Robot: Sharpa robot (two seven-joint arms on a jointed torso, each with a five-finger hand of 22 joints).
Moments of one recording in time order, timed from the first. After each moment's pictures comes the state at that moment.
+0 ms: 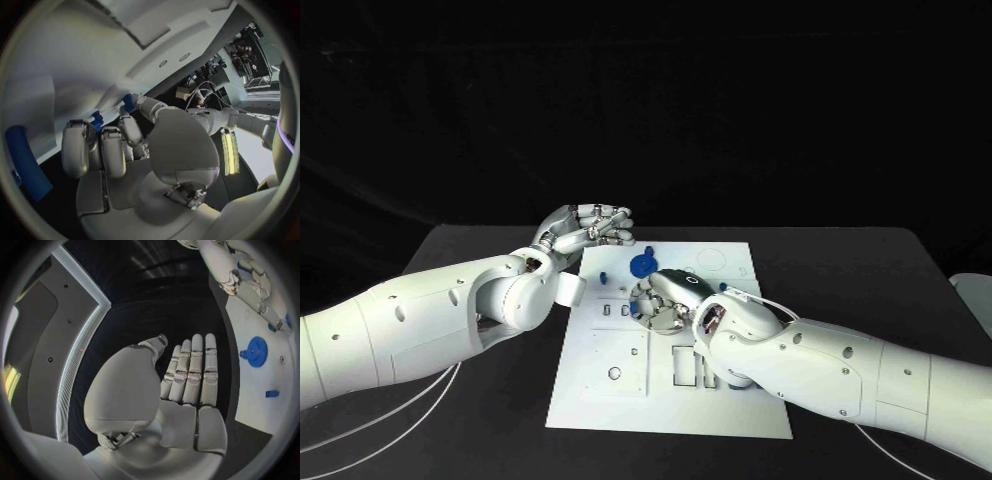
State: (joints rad) left arm 1.13 -0.87 0.00 1.48 -0.05 -0.23 0.47; left_hand 1.44 -0.17 0.44 0.23 0.05 0.89 0.21 0.24 0.19 1.13 0.16 0.06 0.07 1.03 0.11 0.39 0.35 0.17 0.97 0.21 0.36 0.11; right arm 1.10 -0.40 -0.13 1.31 -1.44 -0.43 -0.10; right_hand 1.19 -0.15 0.54 0.01 0.16 0.88 0.17 0.20 0.43 1.32 0.08 1.25 1.23 1.47 0.00 1.52 1.31 0.05 1.43 0.10 1.38 1.31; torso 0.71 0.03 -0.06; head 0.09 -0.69
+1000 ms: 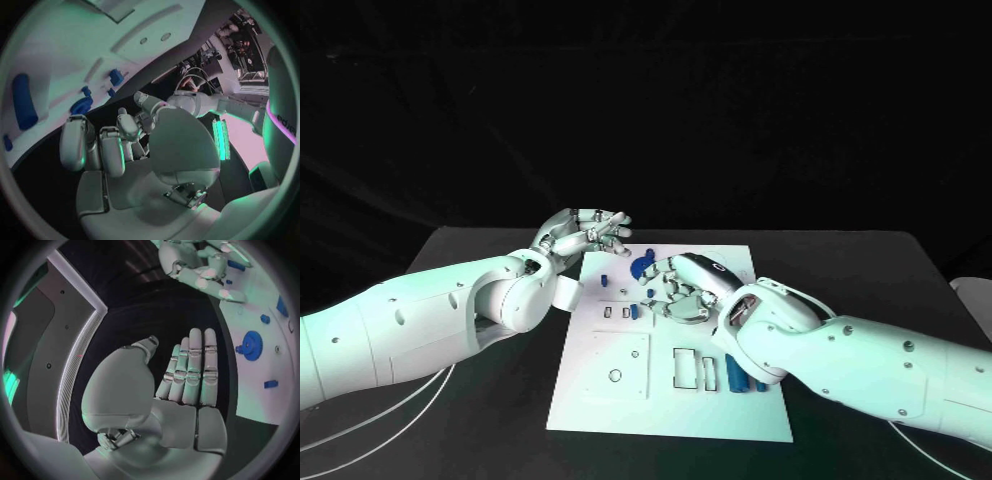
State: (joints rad) left arm 1.13 -0.88 0.00 1.47 -0.12 -0.24 0.42; left_hand 1.31 -0.18 0.39 0.28 0.05 0.90 0.19 0.24 0.20 1.22 0.12 0.12 0.10 1.21 0.05 0.54 0.46 0.17 1.09 0.16 0.45 0.16; right arm 1.17 -0.55 -0.12 1.49 -1.30 -0.50 0.01; right_hand 1.20 -0.15 0.49 0.03 0.17 0.85 0.17 0.21 0.42 1.26 0.09 1.20 1.18 1.46 0.01 1.50 1.31 0.05 1.39 0.12 1.31 1.31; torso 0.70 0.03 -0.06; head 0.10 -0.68
